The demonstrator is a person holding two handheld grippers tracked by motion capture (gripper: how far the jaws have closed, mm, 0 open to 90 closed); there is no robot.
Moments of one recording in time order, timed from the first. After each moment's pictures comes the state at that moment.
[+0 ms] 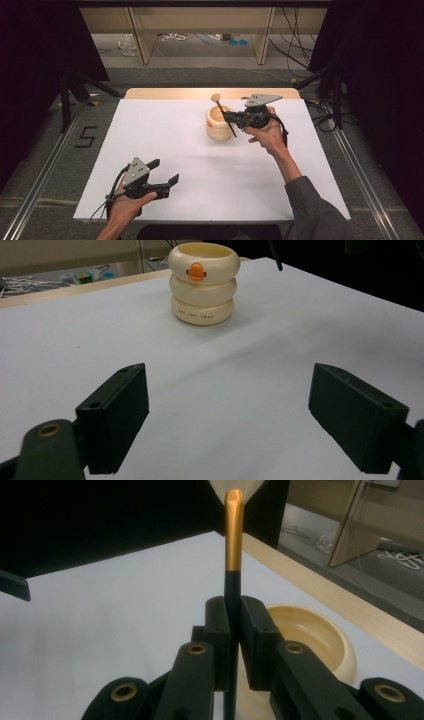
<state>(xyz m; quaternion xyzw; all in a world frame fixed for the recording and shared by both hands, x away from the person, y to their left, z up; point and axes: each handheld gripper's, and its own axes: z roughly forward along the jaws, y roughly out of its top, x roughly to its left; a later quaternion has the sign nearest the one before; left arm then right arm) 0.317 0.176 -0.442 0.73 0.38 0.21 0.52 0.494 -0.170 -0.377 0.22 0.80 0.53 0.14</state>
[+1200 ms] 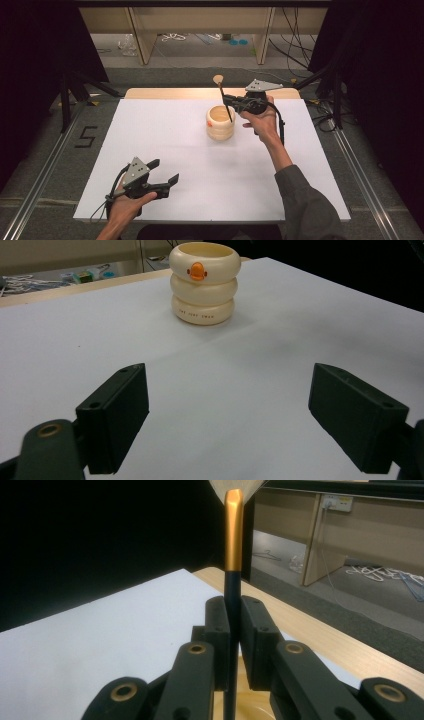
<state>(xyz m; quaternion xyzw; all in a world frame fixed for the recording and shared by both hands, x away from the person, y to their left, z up) 0.318 0.178 -0.442 0.73 0.38 0.22 0.52 0.526 -0.163 -0.364 0.27 0.76 0.57 0.16</state>
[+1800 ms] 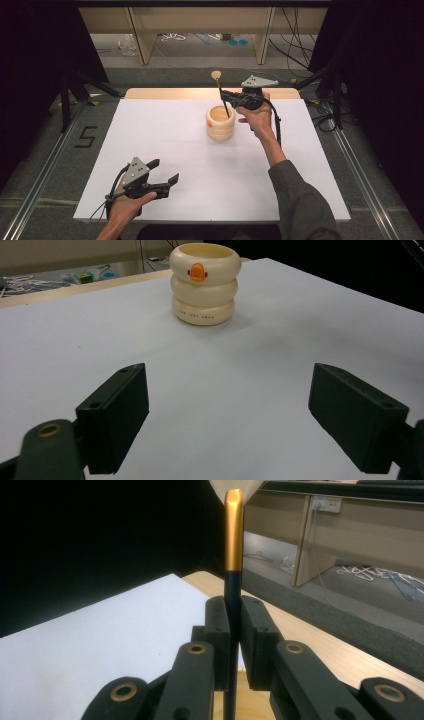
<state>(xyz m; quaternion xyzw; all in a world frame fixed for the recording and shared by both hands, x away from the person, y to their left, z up) 0.316 0.177 -0.442 0.73 0.39 0.21 0.52 0.540 -0.153 -0.364 0.28 0.75 0.57 0.17</state>
